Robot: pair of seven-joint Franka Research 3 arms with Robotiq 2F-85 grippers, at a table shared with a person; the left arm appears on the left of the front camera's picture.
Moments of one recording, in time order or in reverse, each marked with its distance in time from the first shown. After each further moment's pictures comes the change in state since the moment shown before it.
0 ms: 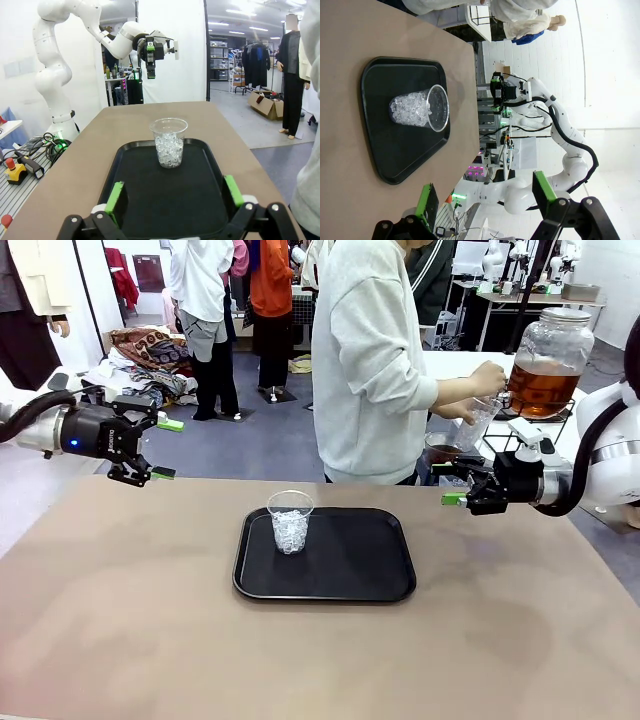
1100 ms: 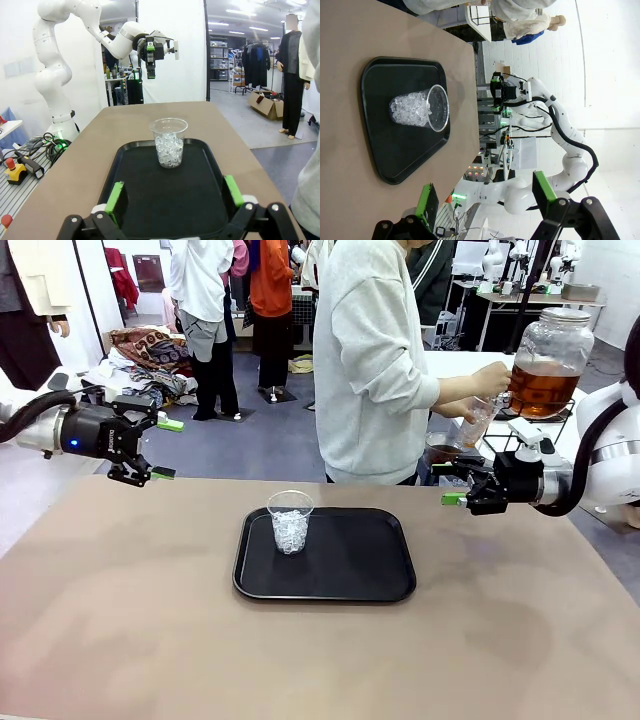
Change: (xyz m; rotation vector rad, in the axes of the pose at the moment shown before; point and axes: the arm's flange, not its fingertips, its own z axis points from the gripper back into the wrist) left arm 0.000 0.000 0.000 0.000 0.000 0.000; right arm 0.000 0.000 0.000 0.000 0.000 0.000
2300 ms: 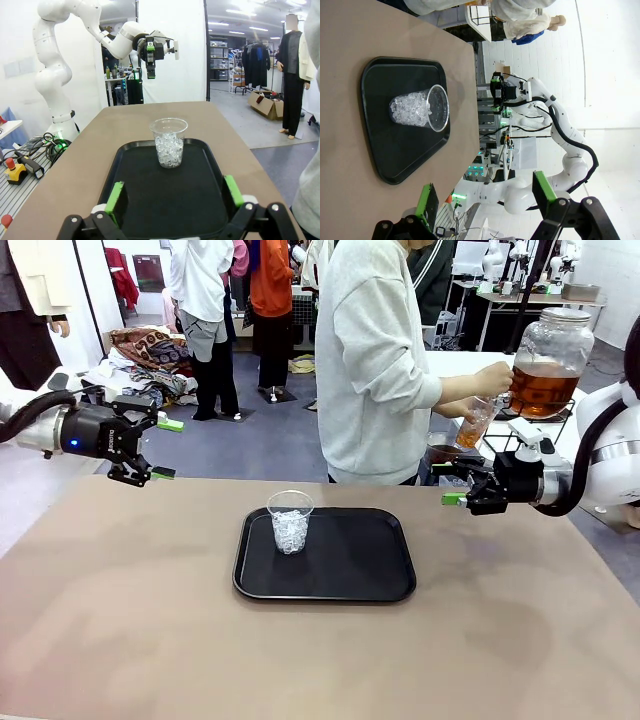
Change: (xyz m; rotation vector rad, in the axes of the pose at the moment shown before) left arm 0.000 0.000 0.000 0.000 0.000 0.000; right arm 0.000 0.000 0.000 0.000 0.000 0.000
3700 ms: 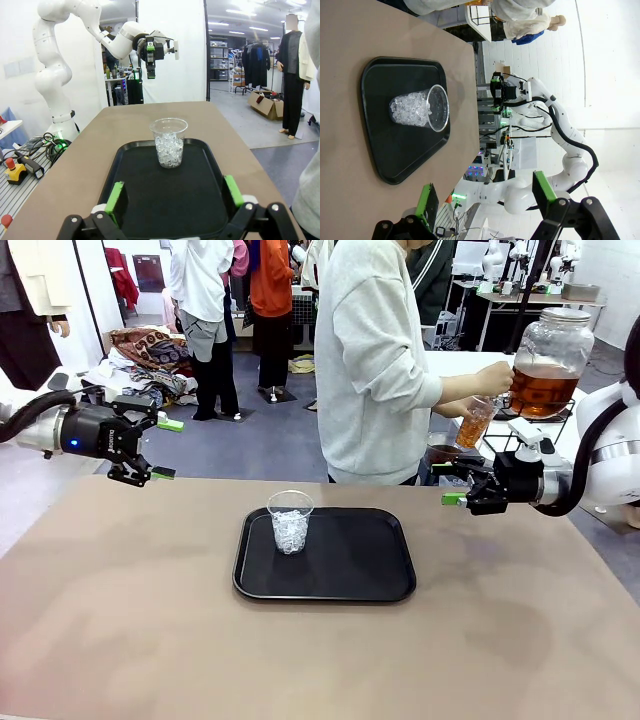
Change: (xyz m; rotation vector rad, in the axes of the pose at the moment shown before) left arm 0.000 0.000 0.000 0.000 0.000 0.000; right arm 0.000 0.000 0.000 0.000 0.000 0.000
